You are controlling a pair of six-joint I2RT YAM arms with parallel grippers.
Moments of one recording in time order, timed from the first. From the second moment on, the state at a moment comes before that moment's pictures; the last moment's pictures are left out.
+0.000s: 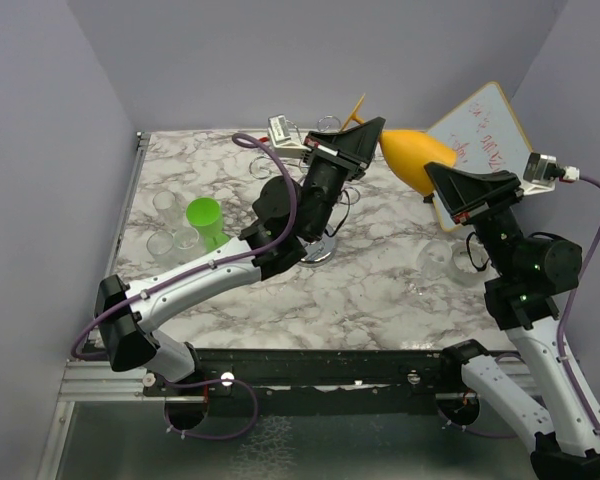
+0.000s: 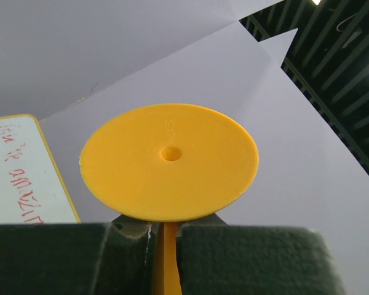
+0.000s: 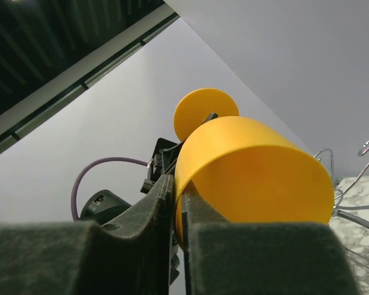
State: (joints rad) left arm -1.06 1.48 1.43 0.57 -0.55 -1.01; right arm 0.30 0.69 0.87 0.47 -0.30 1.14
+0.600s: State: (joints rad) left arm -1.06 1.48 1.48 0.61 -0.38 -0.54; right arm 0.30 0.58 1.05 -0.11 -0.25 0.88
